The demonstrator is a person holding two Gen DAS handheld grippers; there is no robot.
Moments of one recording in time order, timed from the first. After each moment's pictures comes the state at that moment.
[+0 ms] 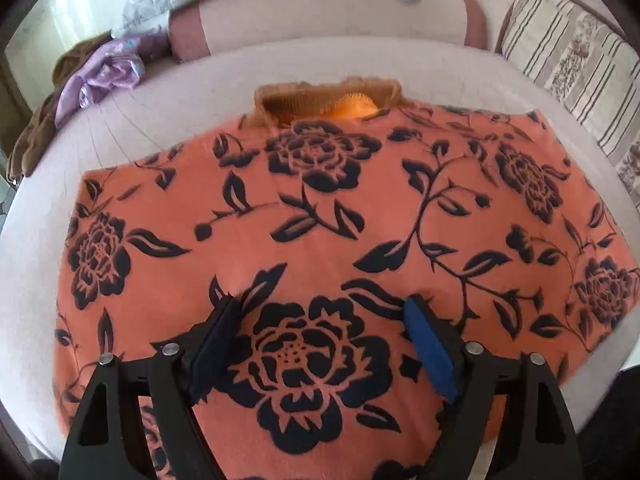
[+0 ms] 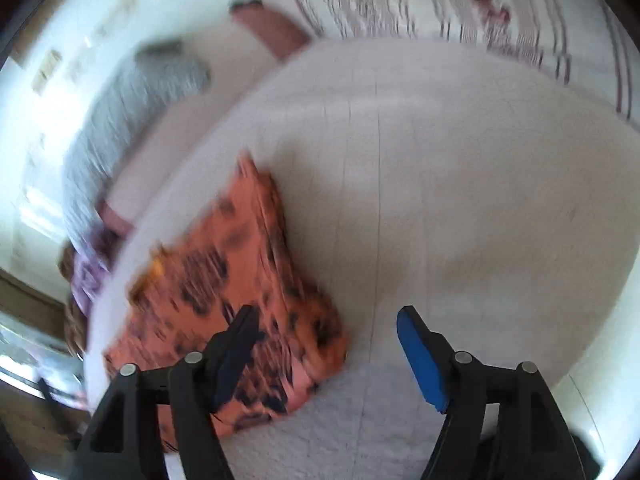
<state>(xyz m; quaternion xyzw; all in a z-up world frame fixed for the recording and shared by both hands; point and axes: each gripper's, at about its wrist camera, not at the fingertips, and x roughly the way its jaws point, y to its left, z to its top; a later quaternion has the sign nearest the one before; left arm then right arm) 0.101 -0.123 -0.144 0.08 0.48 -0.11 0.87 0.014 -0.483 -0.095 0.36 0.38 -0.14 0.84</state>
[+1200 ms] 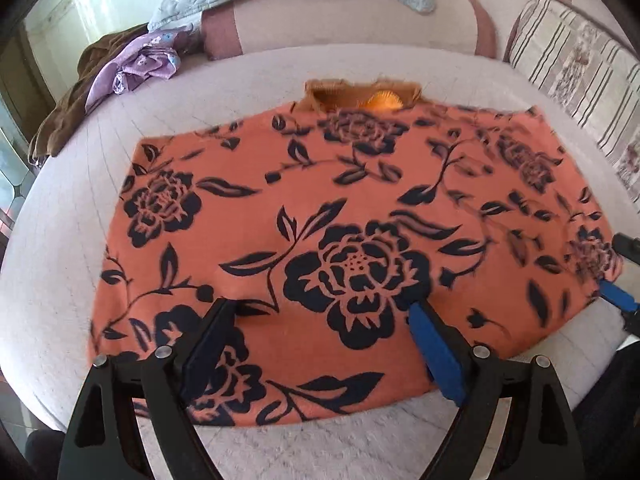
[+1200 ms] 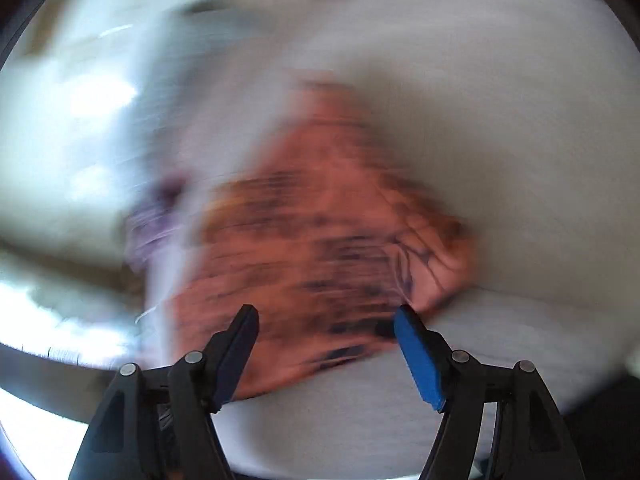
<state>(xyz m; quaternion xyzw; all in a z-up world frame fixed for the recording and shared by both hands) 0.061 -0.080 -0.128 0.07 0.48 -0.09 0.87 0.026 -0.438 -0.142 0.46 0.43 -0.02 0.77</state>
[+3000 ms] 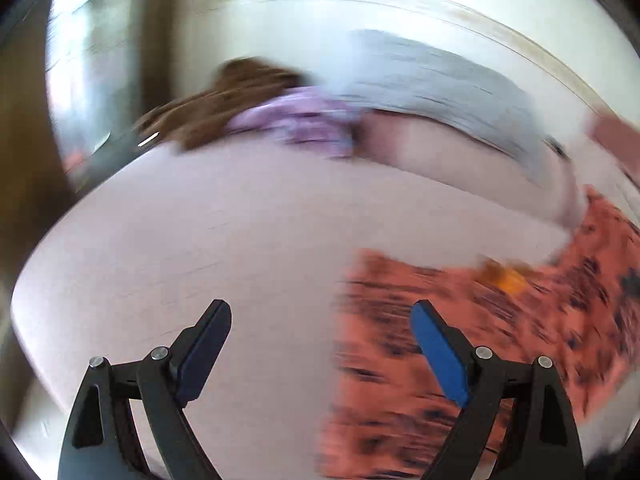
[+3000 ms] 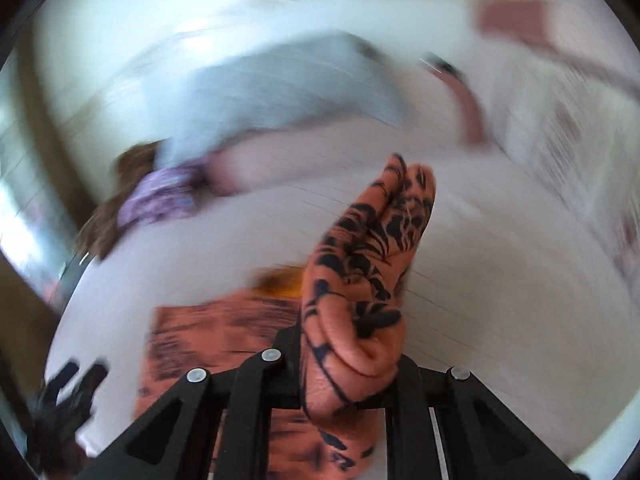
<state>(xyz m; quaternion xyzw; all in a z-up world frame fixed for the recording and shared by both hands) 0.065 0.131 -0.058 -0.11 0.34 0.06 0.93 0.096 -0.234 0.023 0.08 0.33 0.00 0.94</state>
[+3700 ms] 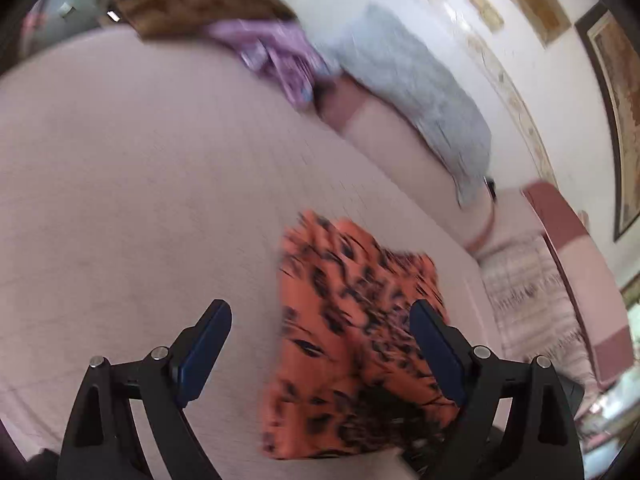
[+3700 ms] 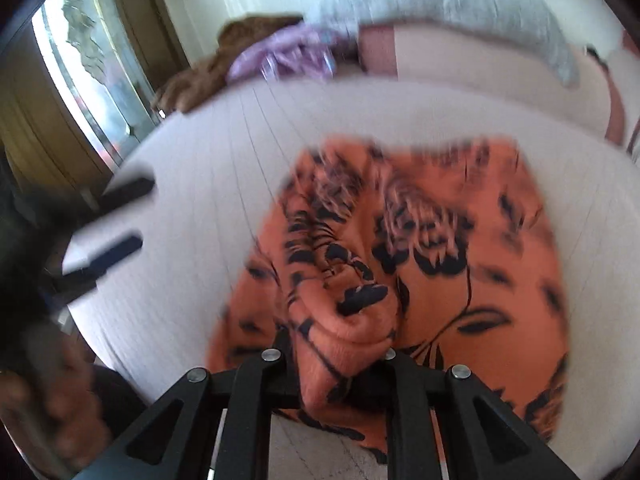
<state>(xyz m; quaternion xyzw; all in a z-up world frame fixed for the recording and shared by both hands) 0.084 0.155 -0.088 -0.30 0.41 -0.14 0.85 0.102 -0.072 -0.104 0.01 0.46 0.14 0.88</state>
